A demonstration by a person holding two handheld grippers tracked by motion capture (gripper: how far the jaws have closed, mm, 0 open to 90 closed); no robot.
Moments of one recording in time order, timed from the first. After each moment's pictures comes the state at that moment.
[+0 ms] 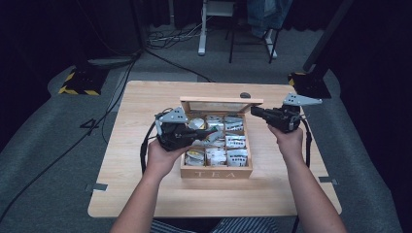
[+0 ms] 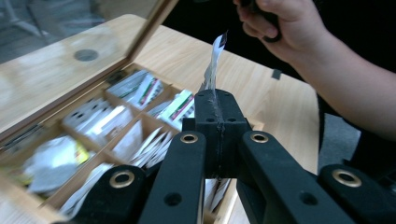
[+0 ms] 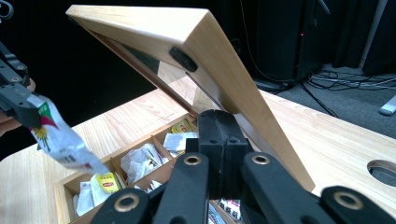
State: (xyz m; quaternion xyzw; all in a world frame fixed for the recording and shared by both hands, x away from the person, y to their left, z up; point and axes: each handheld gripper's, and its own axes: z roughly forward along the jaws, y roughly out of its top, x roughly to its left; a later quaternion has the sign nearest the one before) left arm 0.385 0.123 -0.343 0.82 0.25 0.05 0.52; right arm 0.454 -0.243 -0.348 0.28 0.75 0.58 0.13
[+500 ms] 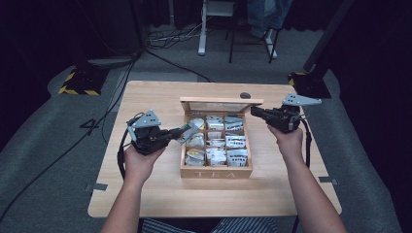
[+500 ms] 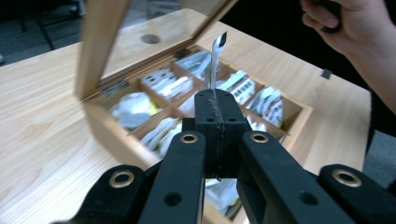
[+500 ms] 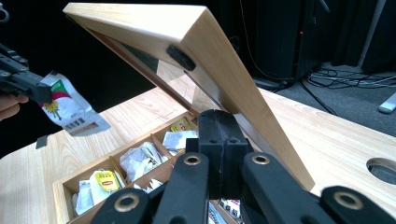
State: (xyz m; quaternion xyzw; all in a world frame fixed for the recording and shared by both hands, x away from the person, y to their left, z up) left arm 0.371 0.180 -0.354 0.79 0.33 0.11 0.50; right arm 0.454 -0.242 -0.348 0.28 0.75 0.58 0.13
